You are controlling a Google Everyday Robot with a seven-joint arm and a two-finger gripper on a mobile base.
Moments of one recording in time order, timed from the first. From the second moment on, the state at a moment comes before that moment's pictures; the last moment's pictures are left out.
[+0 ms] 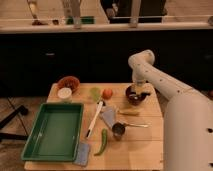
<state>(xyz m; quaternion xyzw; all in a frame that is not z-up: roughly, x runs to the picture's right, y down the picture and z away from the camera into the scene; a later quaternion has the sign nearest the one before) 0.219 0.000 0.910 -0.27 0.05 0.00 0.96</state>
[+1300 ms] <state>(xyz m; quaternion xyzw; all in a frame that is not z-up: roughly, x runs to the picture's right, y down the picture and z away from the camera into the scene) 0.175 -0.014 0.921 -0.26 -0.02 -0.02 0.97</state>
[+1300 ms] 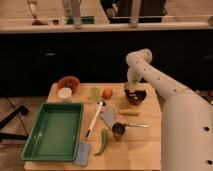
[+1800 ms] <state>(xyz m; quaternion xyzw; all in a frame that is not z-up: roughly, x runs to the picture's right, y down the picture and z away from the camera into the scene) 0.165 0.000 0.904 -0.27 -0.04 -0.04 0.96</state>
